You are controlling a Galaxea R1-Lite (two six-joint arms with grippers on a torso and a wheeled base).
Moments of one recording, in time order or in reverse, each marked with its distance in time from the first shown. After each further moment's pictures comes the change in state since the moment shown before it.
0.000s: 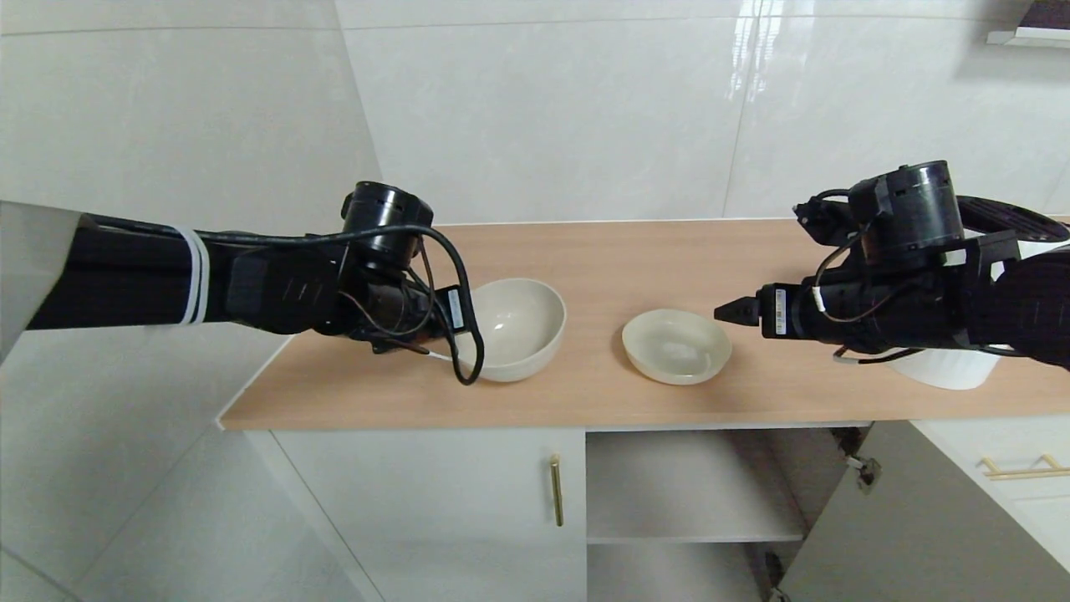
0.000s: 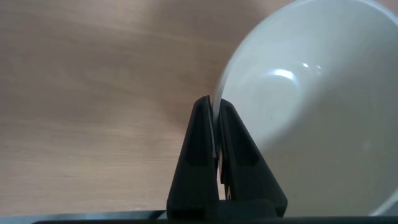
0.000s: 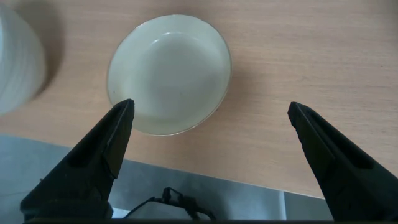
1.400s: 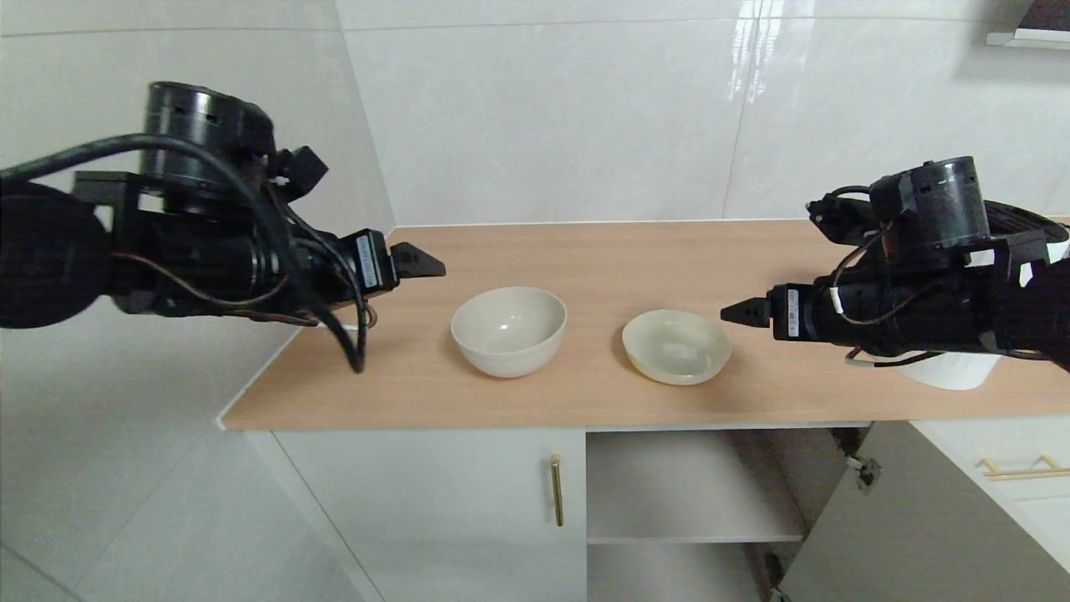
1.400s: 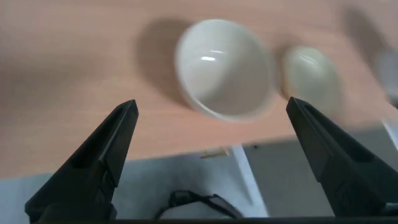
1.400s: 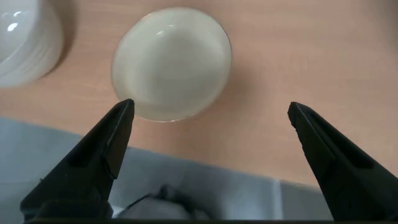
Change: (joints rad) left arm 0.067 -0.293 0.128 -0.004 -0.171 0.066; right arm -0.004 -0.041 0.027 -0.003 0.023 -0.004
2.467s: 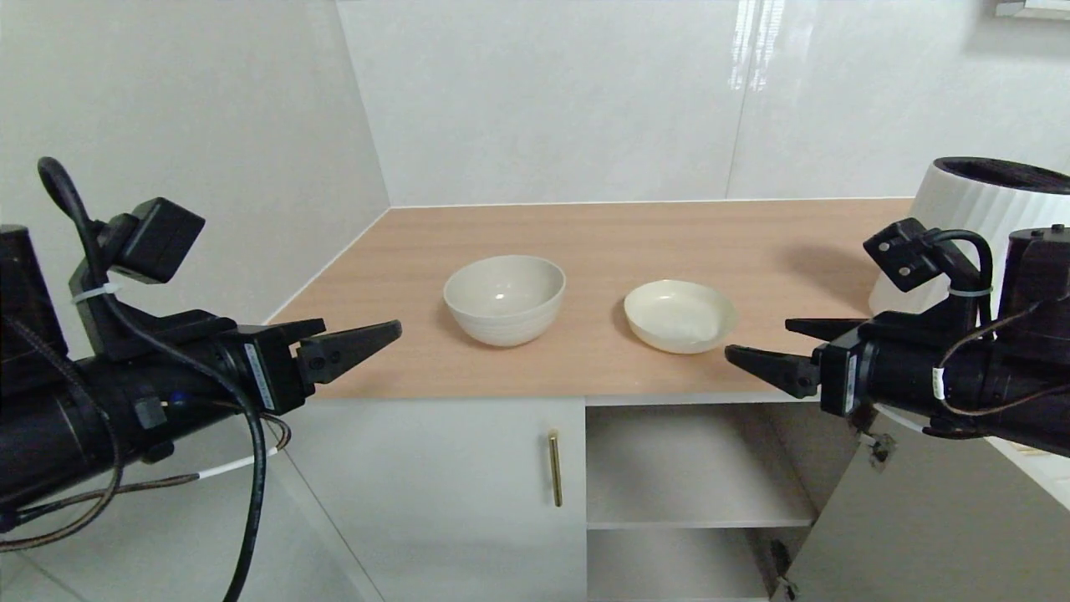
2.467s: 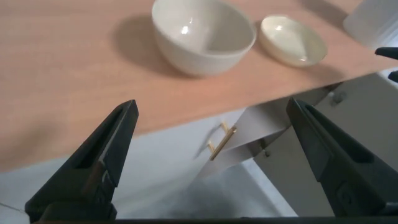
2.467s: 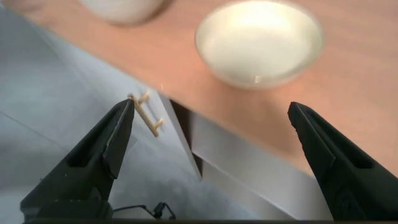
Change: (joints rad) left arm 0.022 -0.376 0.672 -0.607 -0.184 0.197; right arm 0.028 -0.214 0.478 -0.537 0.290 -0.226
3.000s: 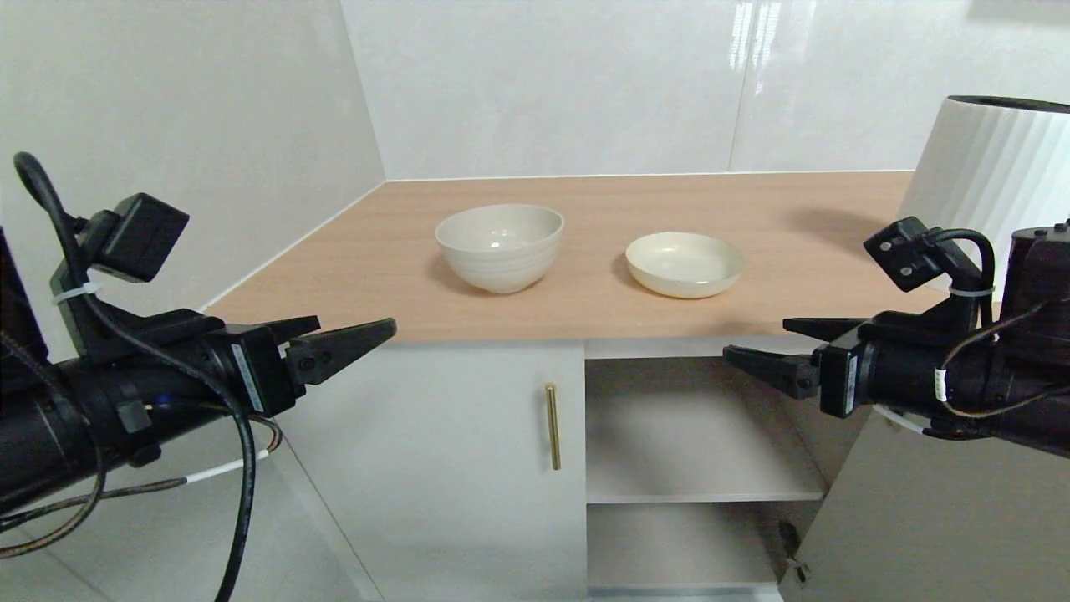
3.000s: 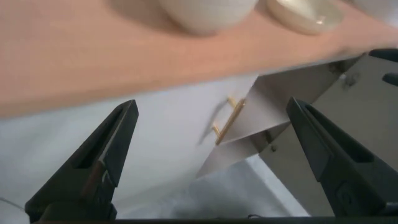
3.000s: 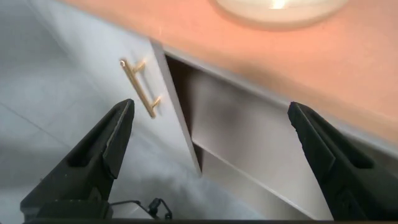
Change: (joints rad) left arm 0.001 -0.016 0.004 0.000 0.000 0.000; right arm 0.000 -0.001 0.000 -0.002 0.003 0.002
